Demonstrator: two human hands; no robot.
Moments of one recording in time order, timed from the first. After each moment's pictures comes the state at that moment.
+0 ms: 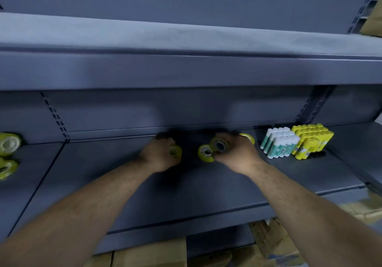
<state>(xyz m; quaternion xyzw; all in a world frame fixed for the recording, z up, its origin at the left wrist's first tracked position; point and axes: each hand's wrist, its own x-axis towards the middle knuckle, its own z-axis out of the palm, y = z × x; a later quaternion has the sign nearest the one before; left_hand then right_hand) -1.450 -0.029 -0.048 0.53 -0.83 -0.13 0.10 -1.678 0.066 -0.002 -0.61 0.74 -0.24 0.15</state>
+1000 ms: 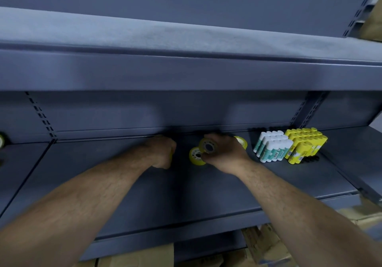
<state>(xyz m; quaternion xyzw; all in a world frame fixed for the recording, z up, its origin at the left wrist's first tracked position) -1.485 -0.032 -0.015 0.51 -0.85 -0.11 -0.08 -1.683 0.049 -0.002 -0.64 0.72 -0.19 0.16</state>
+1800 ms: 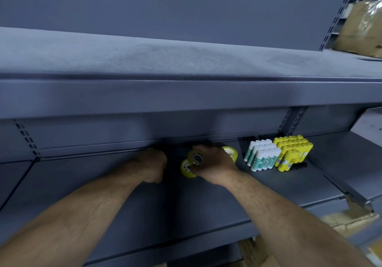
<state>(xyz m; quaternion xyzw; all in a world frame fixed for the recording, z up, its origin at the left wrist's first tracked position) -1.490 -0.039 -0.021 0.49 -0.86 -0.07 -0.10 -1.680 0.043 -0.004 -0.65 0.72 -0.19 0.13</state>
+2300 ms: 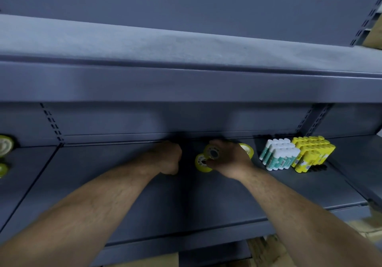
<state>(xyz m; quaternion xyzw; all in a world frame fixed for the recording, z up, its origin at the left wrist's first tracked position) -1.487 -0.033 -0.015 0.50 -0.85 -0.11 -0.09 -1.686 0.032 -0.013 -0.66 0.72 -0.17 0.12</state>
